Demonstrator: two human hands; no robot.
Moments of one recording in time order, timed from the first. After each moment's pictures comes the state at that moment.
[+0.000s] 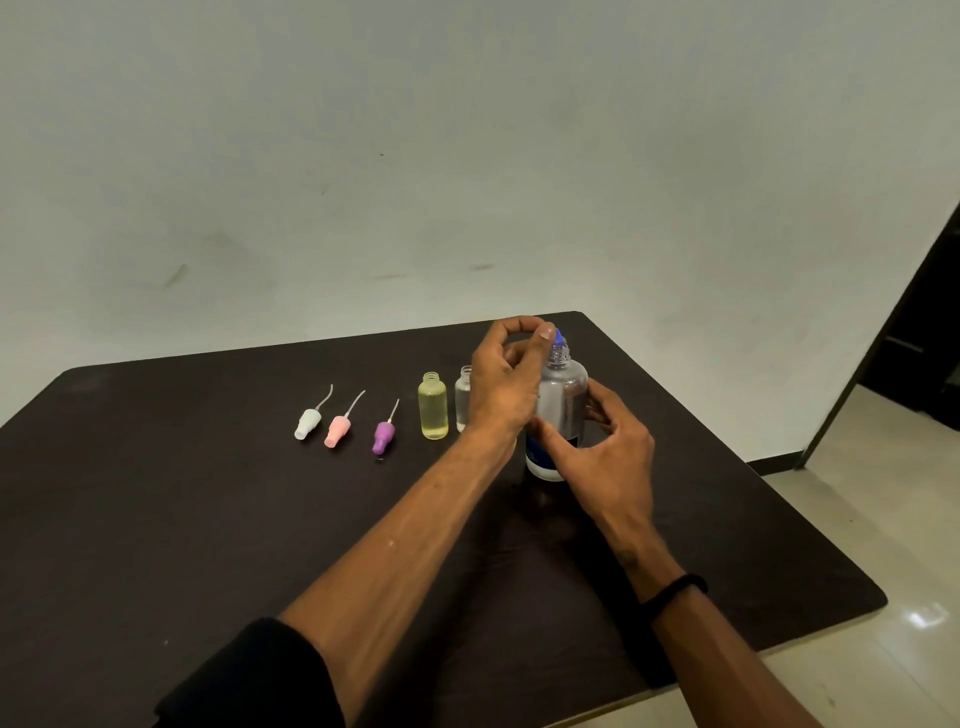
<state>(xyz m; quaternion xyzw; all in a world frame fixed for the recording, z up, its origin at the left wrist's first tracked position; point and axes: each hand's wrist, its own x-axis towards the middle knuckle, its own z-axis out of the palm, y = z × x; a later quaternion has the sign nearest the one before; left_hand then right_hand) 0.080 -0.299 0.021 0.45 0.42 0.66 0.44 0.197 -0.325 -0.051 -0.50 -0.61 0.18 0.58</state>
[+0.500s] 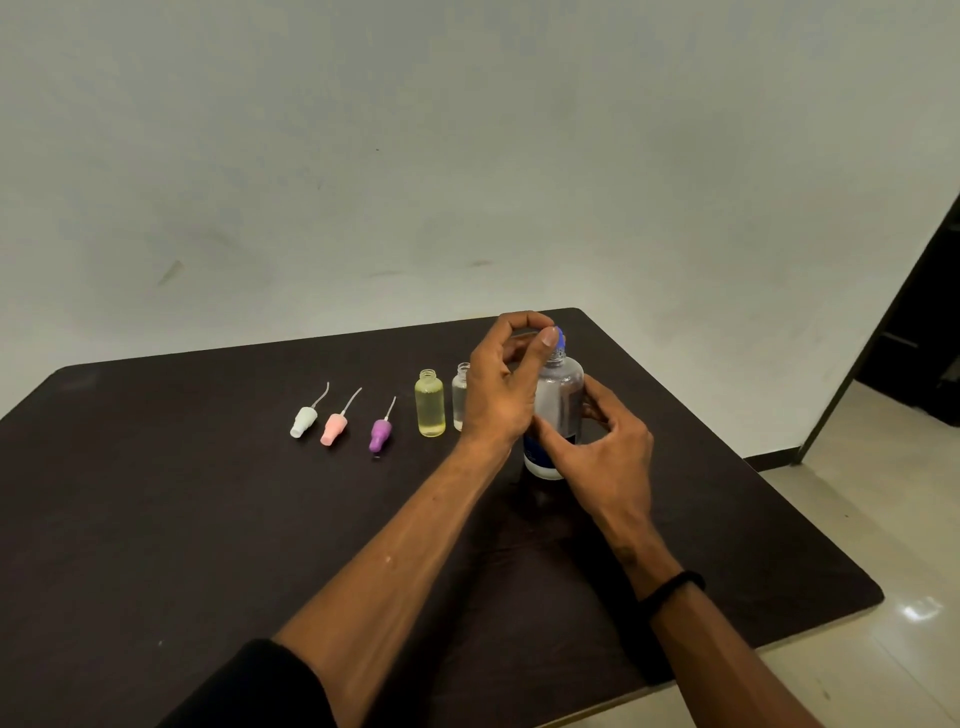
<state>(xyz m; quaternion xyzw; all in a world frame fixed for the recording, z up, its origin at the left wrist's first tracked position) 0.076 -0.306 0.015 0.53 0.37 0.67 0.36 0.197 -0.326 -0.051 -0.49 -0.62 0.18 0.59</state>
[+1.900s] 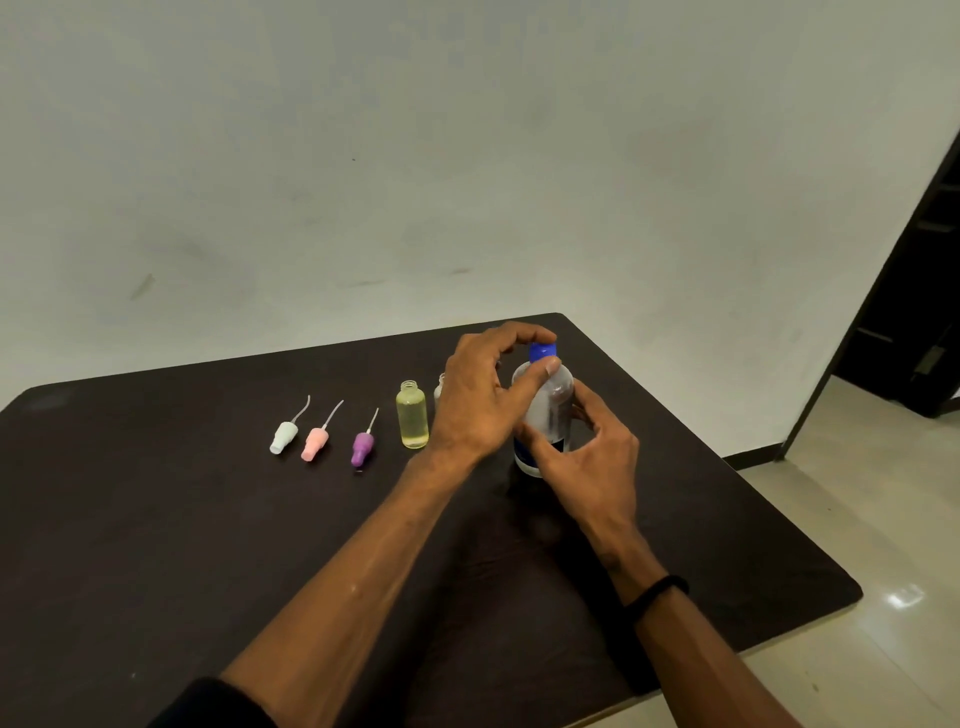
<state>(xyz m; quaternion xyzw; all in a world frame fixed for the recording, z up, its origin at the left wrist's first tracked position) 0.059 -0.301 0.016 0.72 0.44 0.53 0.14 0.198 -0.327 -0.049 -0.52 -0.59 0.18 0.58</state>
